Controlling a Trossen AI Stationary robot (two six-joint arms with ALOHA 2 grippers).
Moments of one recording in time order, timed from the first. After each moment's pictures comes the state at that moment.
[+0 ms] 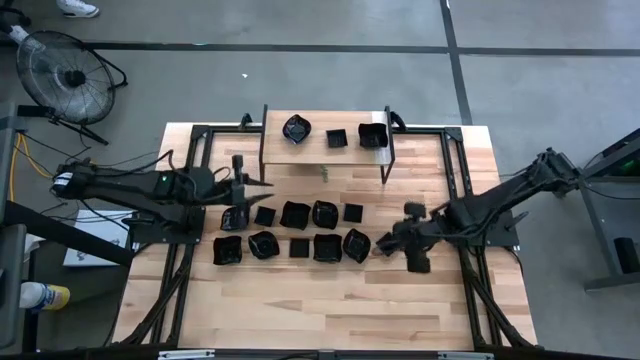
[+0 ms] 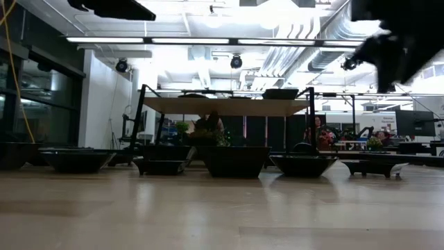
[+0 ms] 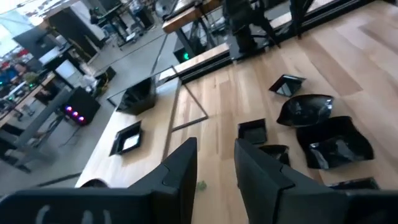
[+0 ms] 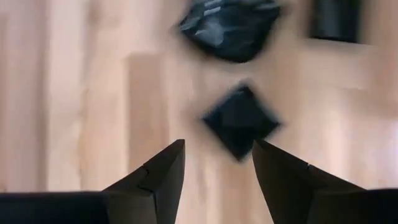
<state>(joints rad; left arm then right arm) -0.12 0.75 0.69 -0.18 -0.33 0.42 0.42 1.19 0.83 -0.80 0.12 0.42</state>
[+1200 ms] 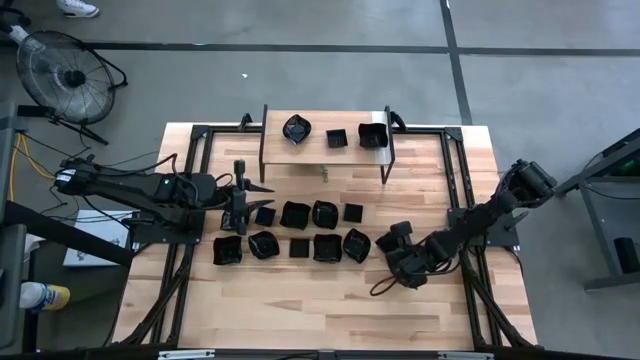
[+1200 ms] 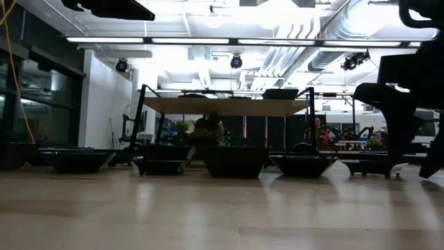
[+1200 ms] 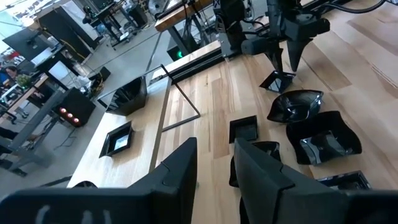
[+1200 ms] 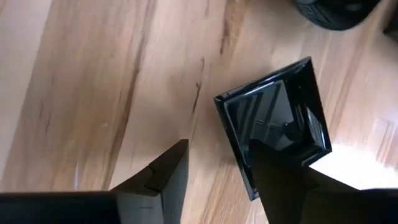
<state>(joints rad) -0.17 0.77 0.68 -0.18 -0.36 0.41 0.58 1.51 0.69 -0.56 0.33 0.22</state>
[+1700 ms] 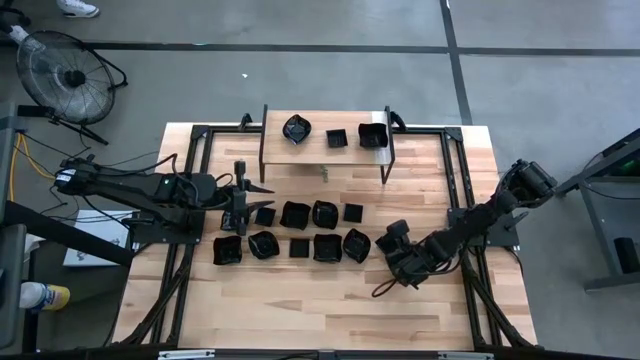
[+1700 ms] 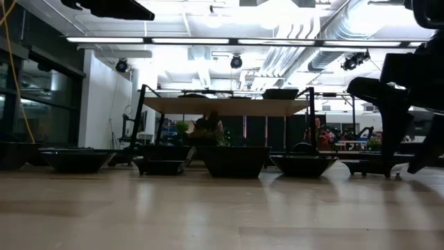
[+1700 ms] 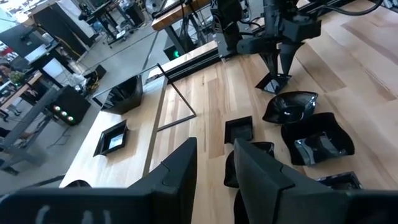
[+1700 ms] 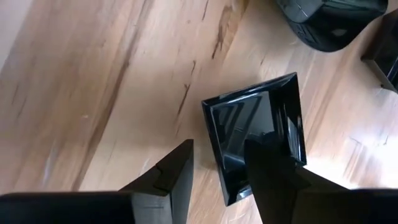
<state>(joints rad) -0.17 0.77 0.68 -0.19 -0.35 0.39 0.58 1.51 0.69 -0.56 0.39 0.08</state>
